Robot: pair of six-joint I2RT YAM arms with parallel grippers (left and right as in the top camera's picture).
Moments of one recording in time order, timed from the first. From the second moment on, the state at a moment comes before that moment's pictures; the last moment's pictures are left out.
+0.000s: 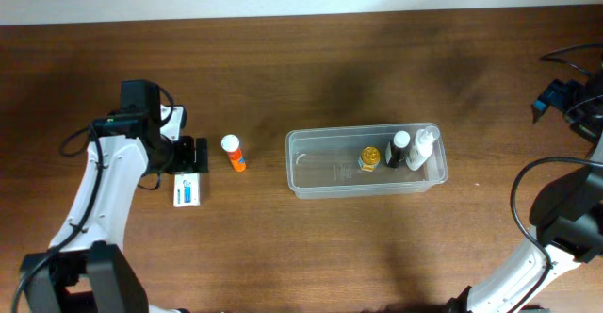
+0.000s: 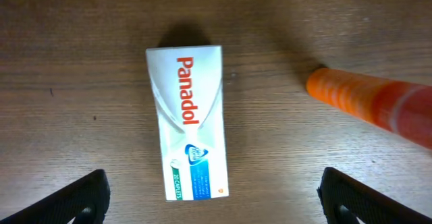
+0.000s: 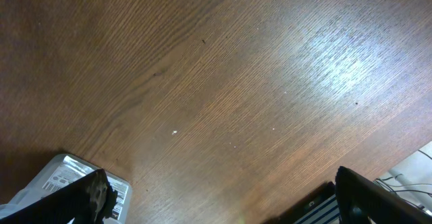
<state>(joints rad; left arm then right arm) 0.07 1.64 1.21 -0.94 0.07 0.05 -0.53 2.09 2.17 -1.67 0.08 0.32</state>
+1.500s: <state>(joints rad) 0.11 1.89 1.21 -0.88 0.03 -0.02 -0.53 2.09 2.17 -1.67 0.08 0.32</state>
